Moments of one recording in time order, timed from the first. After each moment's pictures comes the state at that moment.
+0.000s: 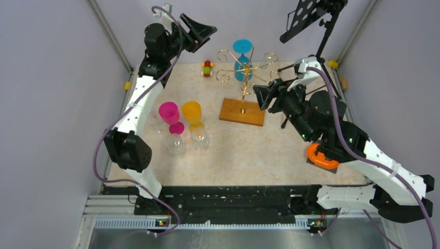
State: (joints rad) left arm -0.22 1.71 1.84 -0.02 0.51 -0.95; right arm 1.08 1.04 1.48 -0.39 0.63 0.23
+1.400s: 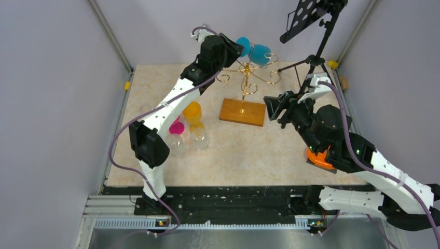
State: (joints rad) left arm -0.58 1.91 2.00 -0.27 -0.21 -1.05; right arm 1.08 0.88 1.29 -0.41 0.70 0.32
